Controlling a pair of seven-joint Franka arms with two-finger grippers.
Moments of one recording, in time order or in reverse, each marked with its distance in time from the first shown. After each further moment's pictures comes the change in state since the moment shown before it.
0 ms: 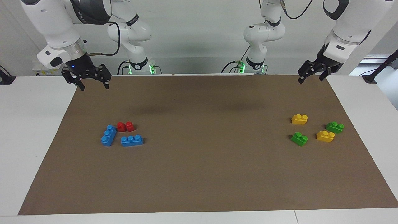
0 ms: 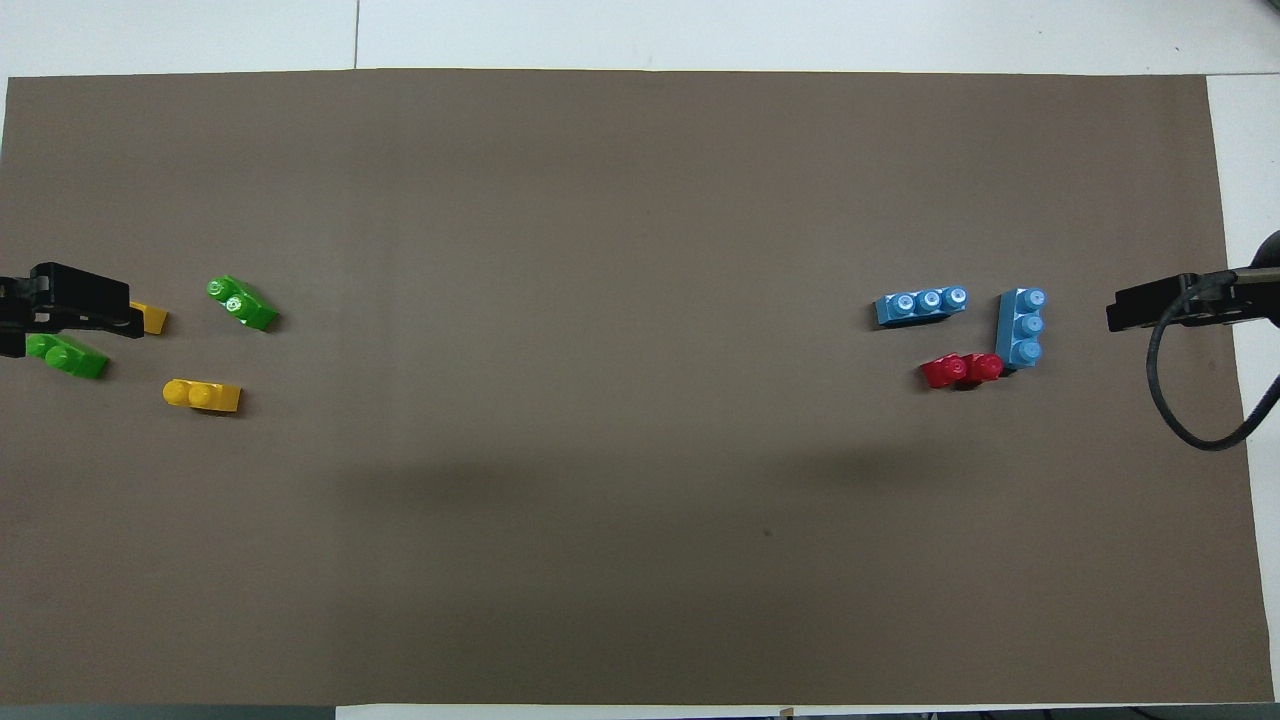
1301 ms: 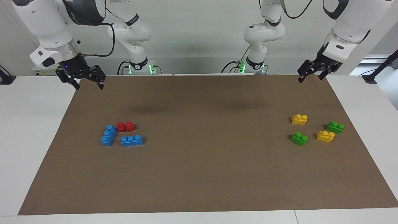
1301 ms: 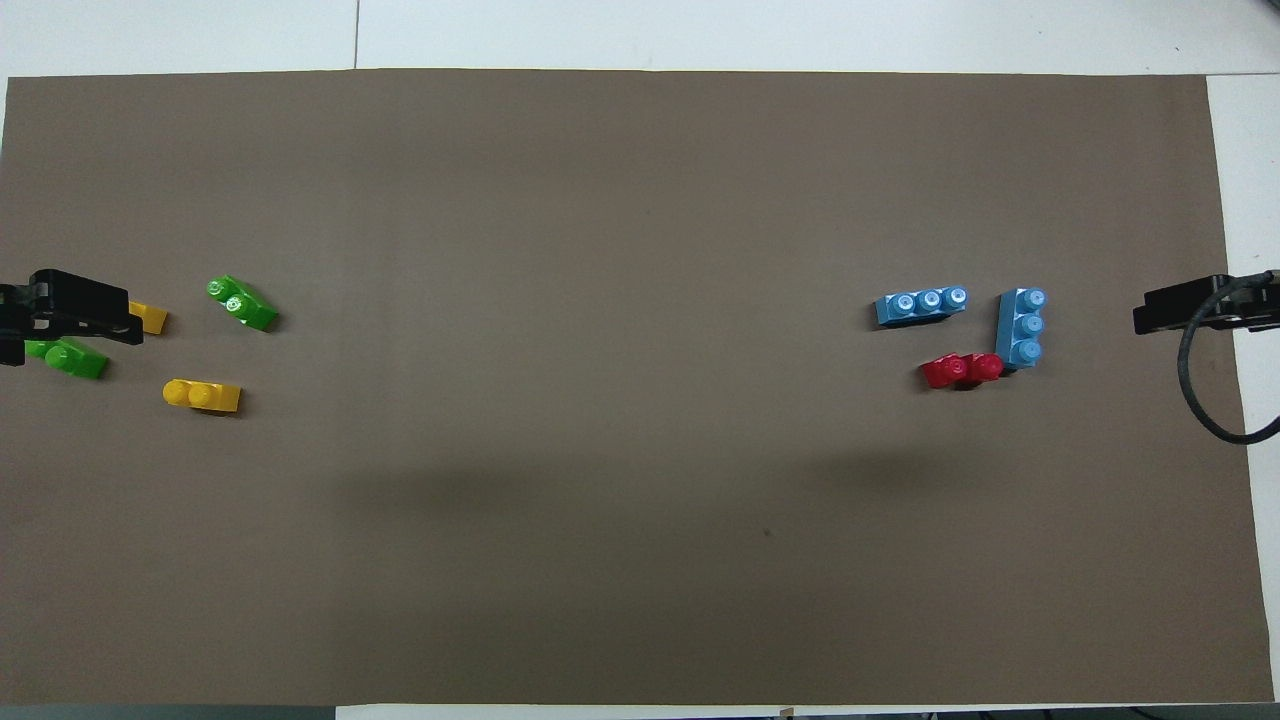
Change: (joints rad) left arm 0.000 -0.012 0.003 -0.016 0.000 -0.006 -0.026; right arm -0.037 -0.004 -0.002 -0.011 0.000 0.000 0.000
